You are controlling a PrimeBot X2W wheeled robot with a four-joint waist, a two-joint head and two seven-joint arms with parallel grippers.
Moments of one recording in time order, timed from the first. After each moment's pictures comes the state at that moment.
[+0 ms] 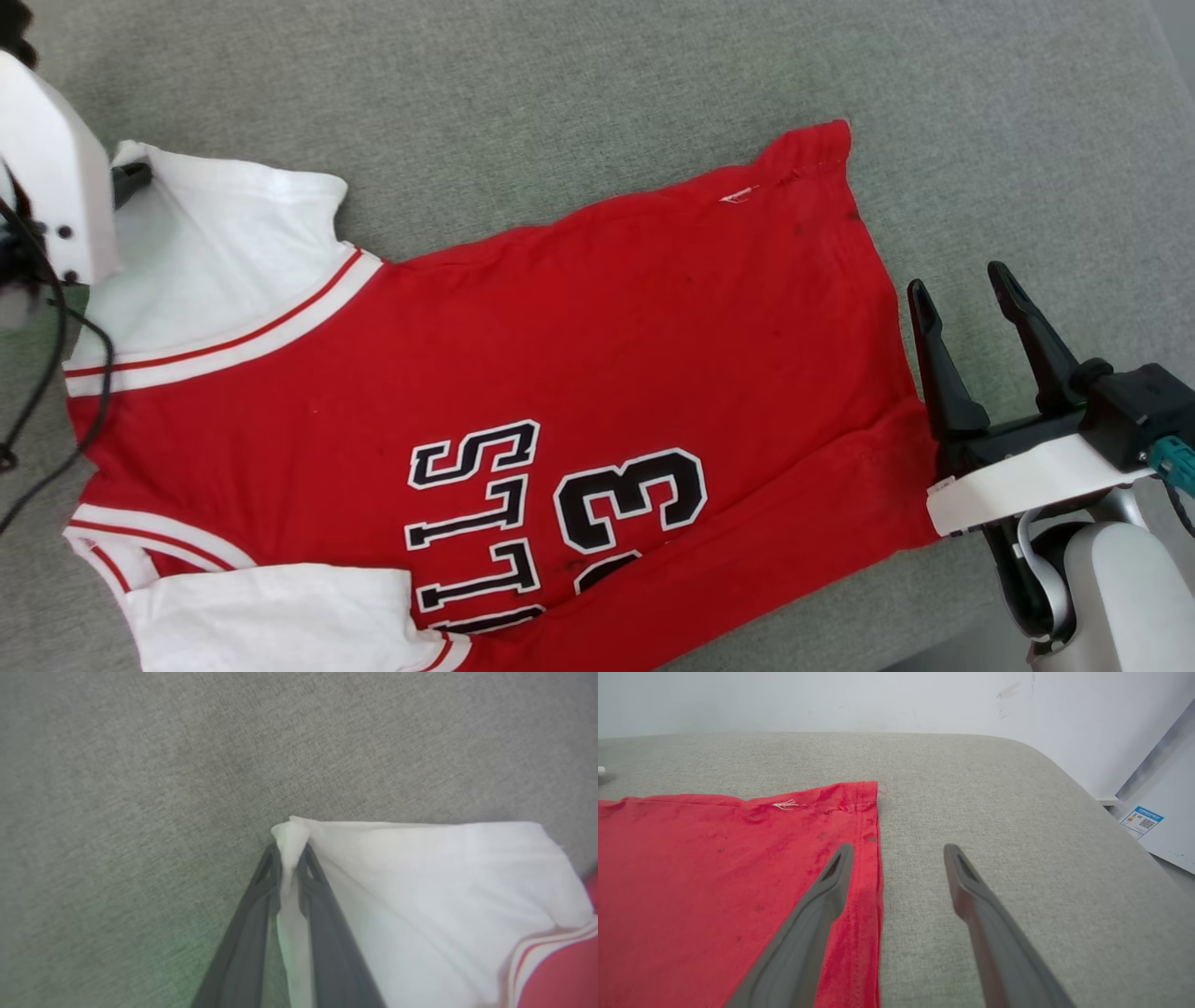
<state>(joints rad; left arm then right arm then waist) -0.92 0.79 -0.47 0.34 -0.86 -0.06 0.91 -0.24 -0.15 0.08 0.05 0.19 0.13 -0.17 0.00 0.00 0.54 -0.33</state>
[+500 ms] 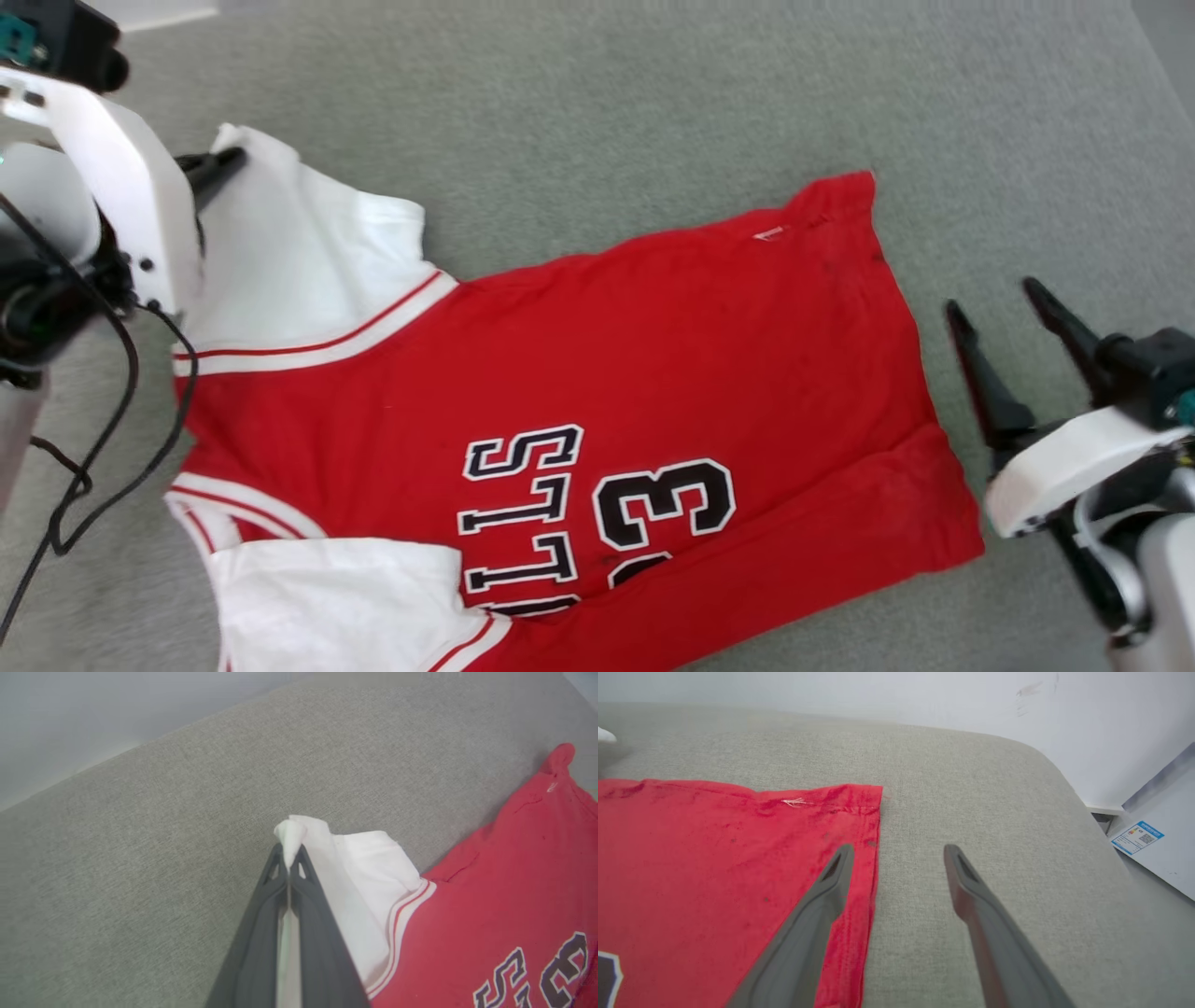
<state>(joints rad) -0.86 0.73 -0.45 0.23 -0.90 -0.11 0.69 -0.24 -0.27 0.08 0.01 0.22 0.13 0.06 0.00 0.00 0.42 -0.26</state>
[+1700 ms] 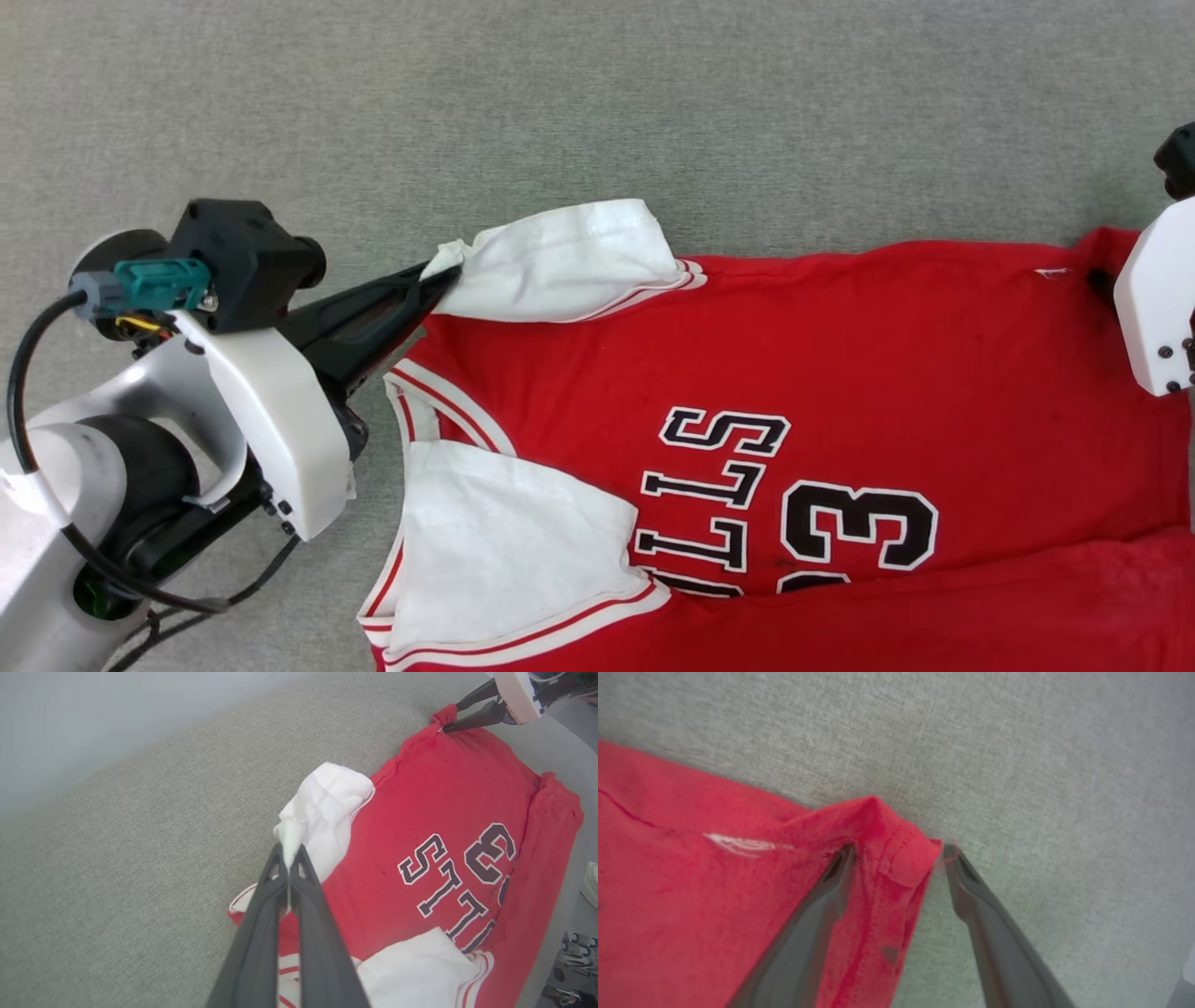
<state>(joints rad) -0.57 0.81 -0.52 -0.37 -0.85 -0.11 0.44 -0.66 -0.61 0.32 0.27 0.39 0.13 0.86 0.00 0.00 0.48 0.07</state>
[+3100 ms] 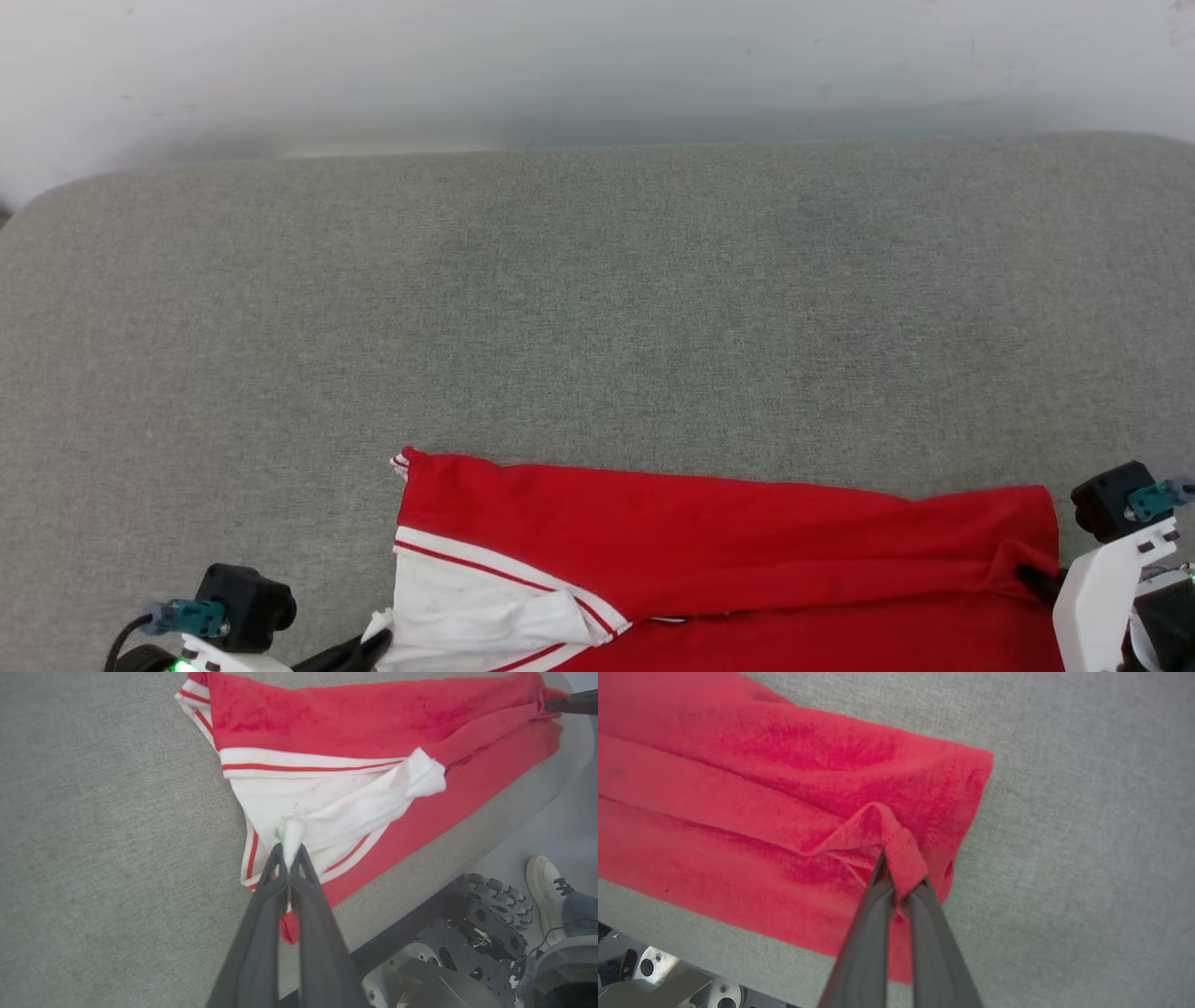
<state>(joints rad) 0.05 0.89 -0.56 -0.27 -0.93 0.03 0.23 -0.08 -0.63 0.29 0.11 0.56 0.13 0.57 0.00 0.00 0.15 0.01</state>
